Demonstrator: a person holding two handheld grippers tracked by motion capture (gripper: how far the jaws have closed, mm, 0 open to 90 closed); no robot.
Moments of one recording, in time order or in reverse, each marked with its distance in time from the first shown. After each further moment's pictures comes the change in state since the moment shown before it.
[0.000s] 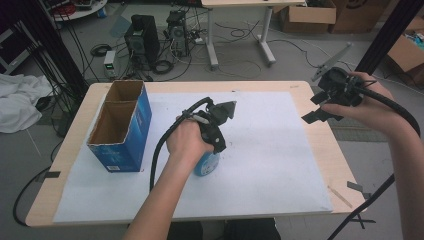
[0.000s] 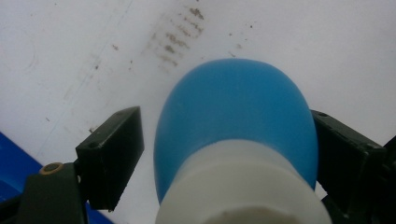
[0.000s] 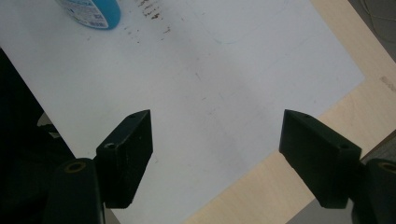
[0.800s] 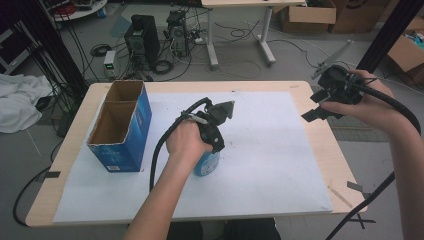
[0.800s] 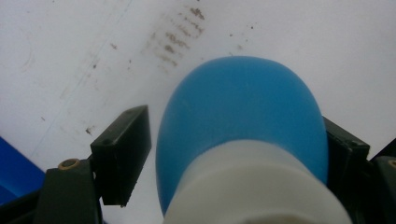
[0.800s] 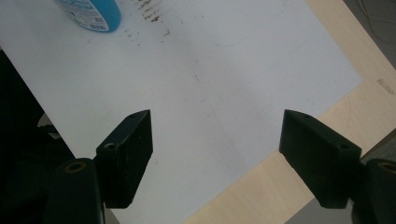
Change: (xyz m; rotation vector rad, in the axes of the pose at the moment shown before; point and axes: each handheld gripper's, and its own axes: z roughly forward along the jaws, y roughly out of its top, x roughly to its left) left arm 0.003 -0.002 0.003 -0.005 -0.010 -0.017; right arm 0.000 0.004 -0.003 -0.001 -0.002 -0.005
